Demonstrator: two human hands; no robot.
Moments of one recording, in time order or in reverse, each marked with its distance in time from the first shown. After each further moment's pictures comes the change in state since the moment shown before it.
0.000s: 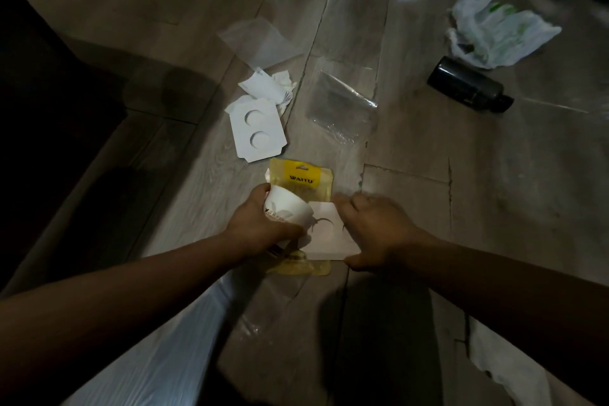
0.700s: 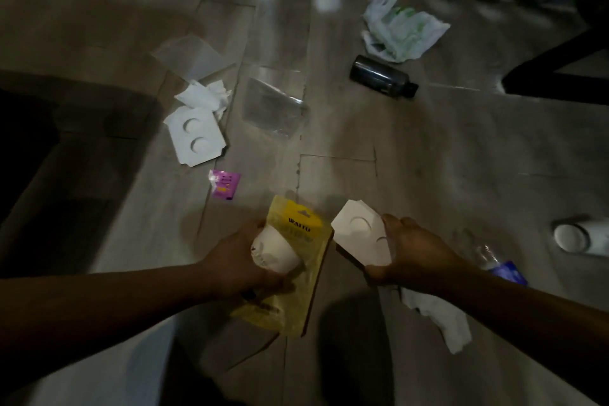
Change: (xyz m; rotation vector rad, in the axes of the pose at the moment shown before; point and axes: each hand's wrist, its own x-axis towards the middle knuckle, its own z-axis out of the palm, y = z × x) left_hand -0.074 0.014 0.039 0.160 -0.380 0.159; right_hand -0.165 0.029 -0.017 0.424 -0.047 0.593
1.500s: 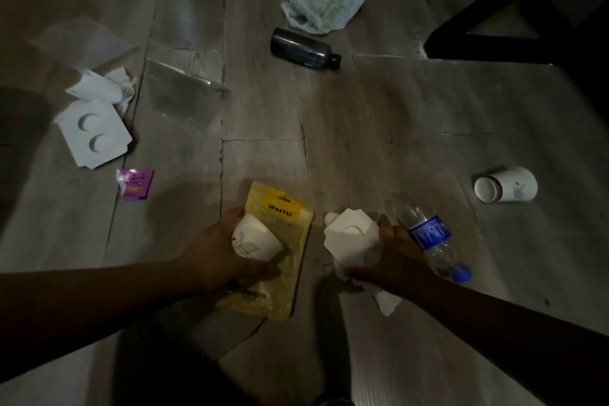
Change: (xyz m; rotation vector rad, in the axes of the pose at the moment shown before) left_hand 0.032 0.046 0.072 0.008 -0.074 0.044; right_hand -0.036 0.108 0.047 0.195 0.131 0.227
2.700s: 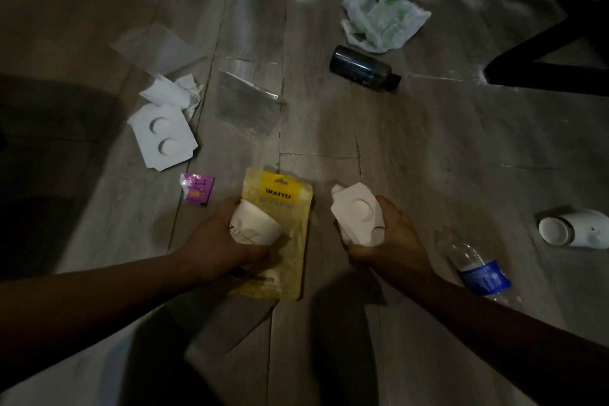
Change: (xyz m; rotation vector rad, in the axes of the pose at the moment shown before) left_hand 0.000 -0.035 -0.077 -0.125 0.209 0.013; right_hand 0.036 -0.104 0.007 0.388 0.060 -0.186
